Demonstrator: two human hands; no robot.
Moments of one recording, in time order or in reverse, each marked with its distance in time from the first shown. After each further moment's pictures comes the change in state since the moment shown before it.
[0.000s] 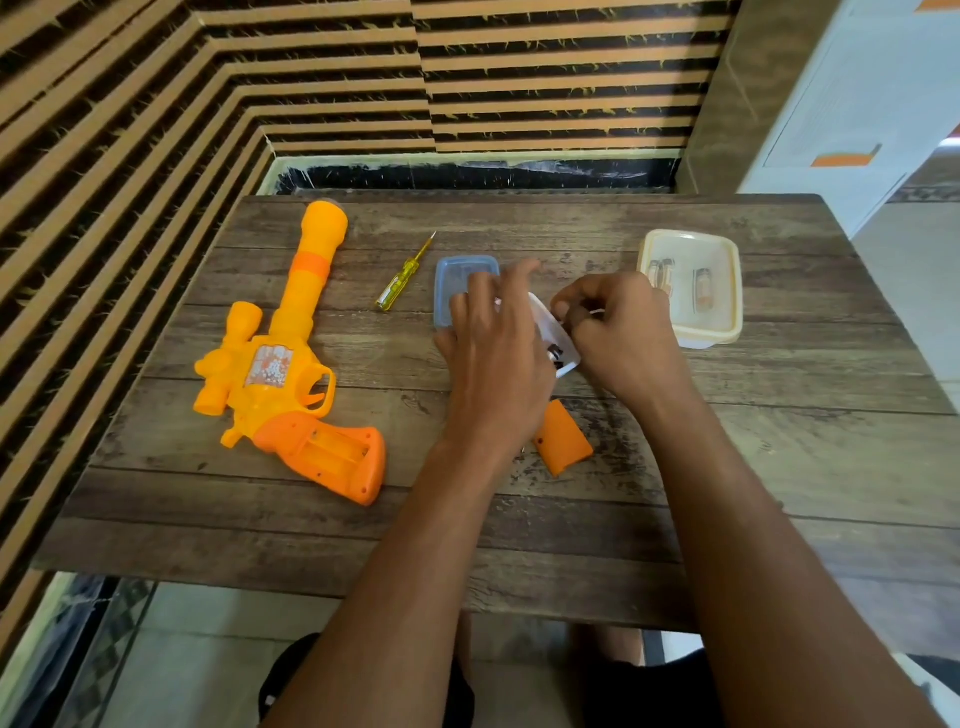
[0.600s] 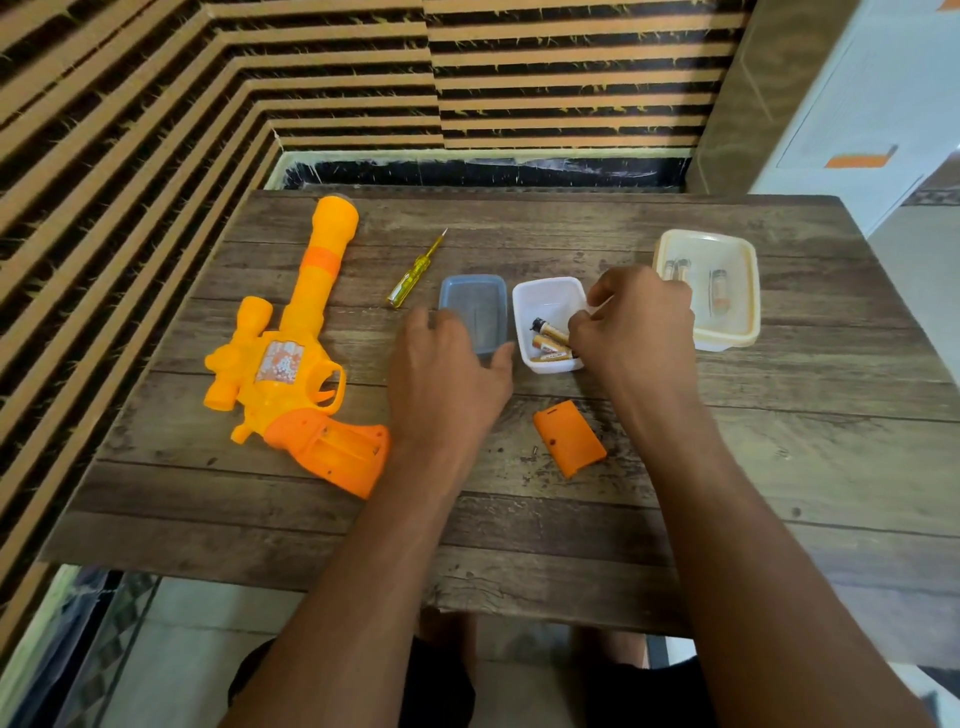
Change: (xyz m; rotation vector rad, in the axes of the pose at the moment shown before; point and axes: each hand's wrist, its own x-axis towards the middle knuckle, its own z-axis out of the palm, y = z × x) left_hand -0.003 -0.038 -0.021 0.182 -0.032 -0.301; right_hand -0.003 -0.012 0.010 -0.259 0.151 0.186
